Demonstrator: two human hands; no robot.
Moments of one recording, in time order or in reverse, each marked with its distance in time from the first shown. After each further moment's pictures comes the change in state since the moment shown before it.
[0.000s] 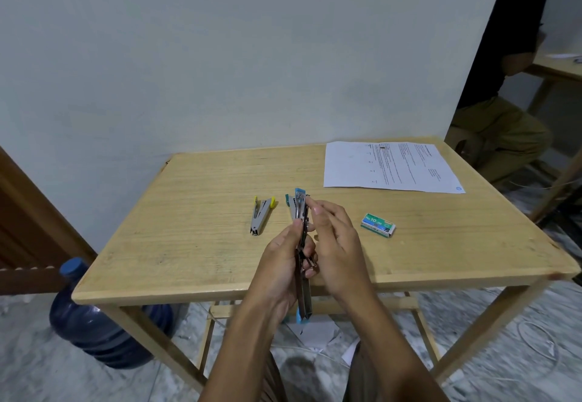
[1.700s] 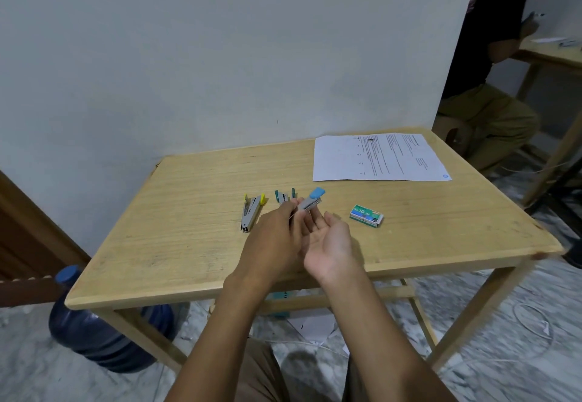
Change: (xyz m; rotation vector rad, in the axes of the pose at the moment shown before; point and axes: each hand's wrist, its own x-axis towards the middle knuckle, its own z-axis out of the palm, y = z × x) left_hand 0.017 0.021 0.003 1.339 0.062 0.505; right_hand 0.030 0.013 0.003 1.251 0.259 0.683
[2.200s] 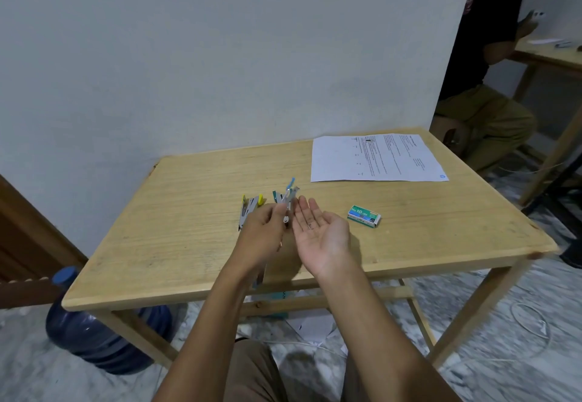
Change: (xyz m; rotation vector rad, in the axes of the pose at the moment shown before) left_hand 0.013 -0.016 0.002 -0.583 -0.008 -0.368; right_hand 0.007 -0.002 0.004 0.009 -0.012 -0.076
